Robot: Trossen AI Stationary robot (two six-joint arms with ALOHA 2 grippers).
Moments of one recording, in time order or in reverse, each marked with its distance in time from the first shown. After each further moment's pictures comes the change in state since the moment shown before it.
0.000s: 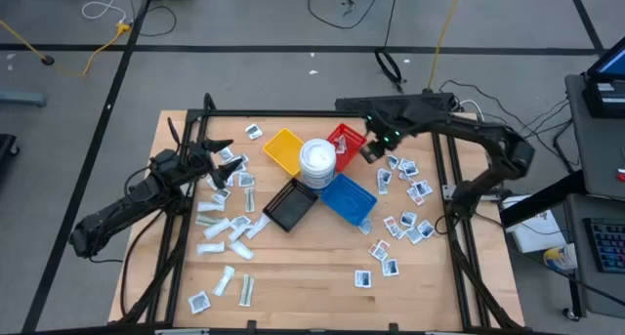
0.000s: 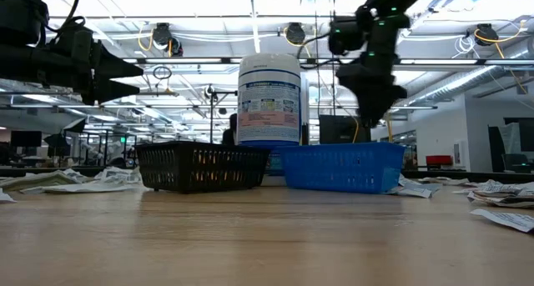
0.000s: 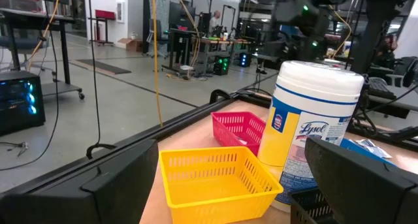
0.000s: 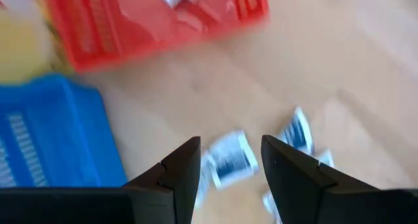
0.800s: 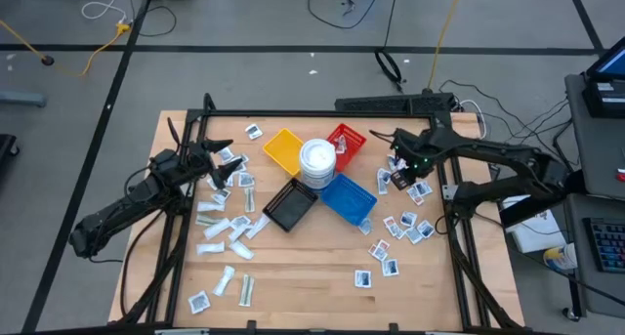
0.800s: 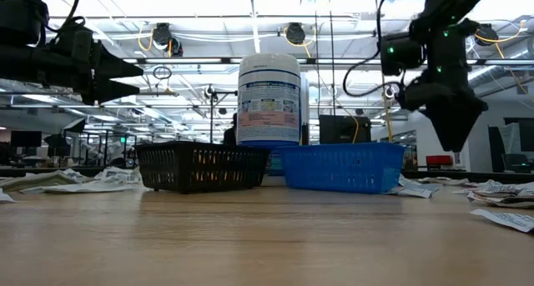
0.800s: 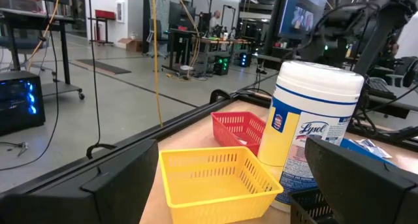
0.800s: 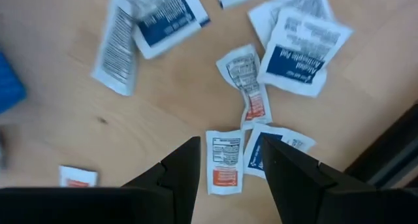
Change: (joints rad) left arm 0.000 0.000 0.000 0.000 0.000 0.000; right arm 0.012 -0.278 -0.428 -0.068 0.001 0.098
